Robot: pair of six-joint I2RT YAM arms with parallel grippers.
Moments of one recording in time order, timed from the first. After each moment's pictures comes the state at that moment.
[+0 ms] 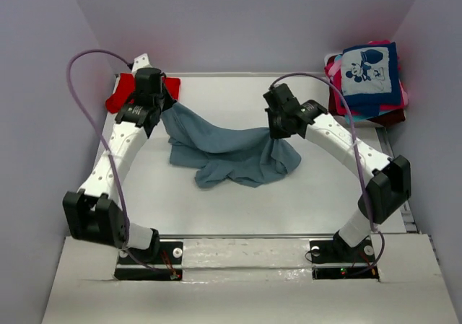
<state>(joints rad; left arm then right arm) -0.21 1.34 1.35 -0.45 -0.27 -0.51 0.62 1.60 1.51 -0.86 0.31 0.40</state>
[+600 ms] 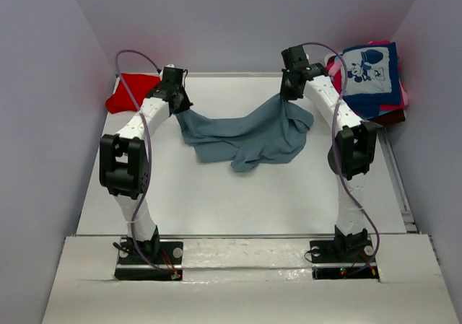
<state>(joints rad) -0.21 1.85 1.52 -0.45 -0.15 -0.52 0.32 2.13 2.11 -0.89 0.25 0.42</state>
